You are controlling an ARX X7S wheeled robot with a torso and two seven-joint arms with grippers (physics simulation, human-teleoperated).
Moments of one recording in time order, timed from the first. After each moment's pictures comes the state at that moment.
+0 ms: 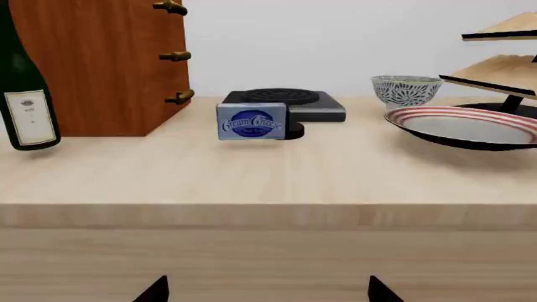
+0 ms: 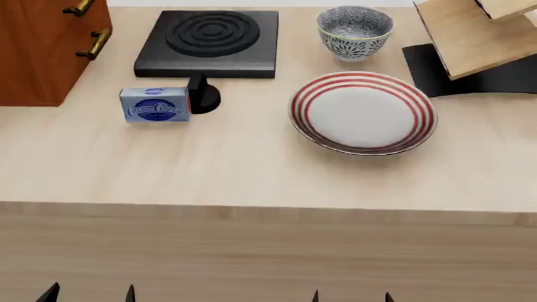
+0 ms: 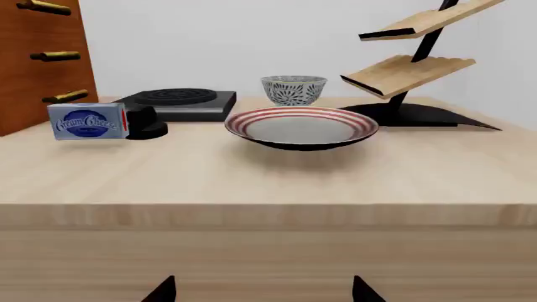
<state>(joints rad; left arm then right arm) 0.00 0.00 0.00 0.00 0.00 0.00 0.00 0.00 0.00 0.00 0.00 0.00 0.00 0.00</state>
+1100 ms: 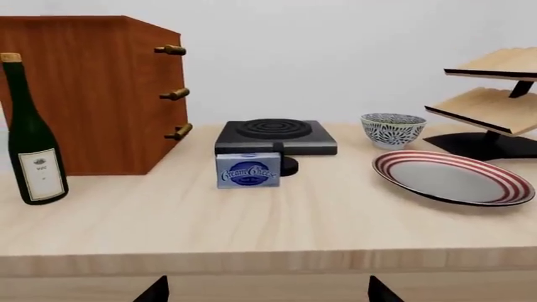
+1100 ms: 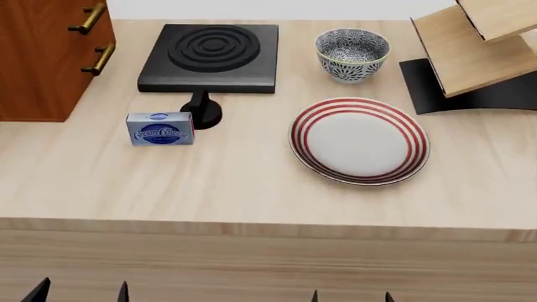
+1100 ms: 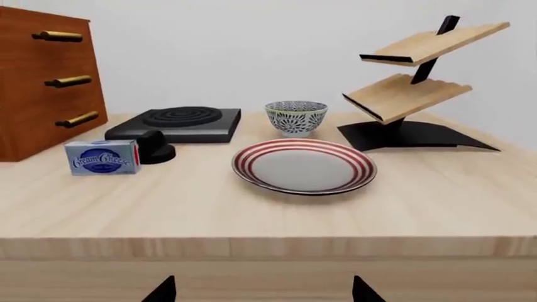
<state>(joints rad) 0.04 -0.11 0.09 0.11 -0.09 -0.01 -0.08 -0.02 0.09 -0.10 -0.06 0.10 0.02 0.09</state>
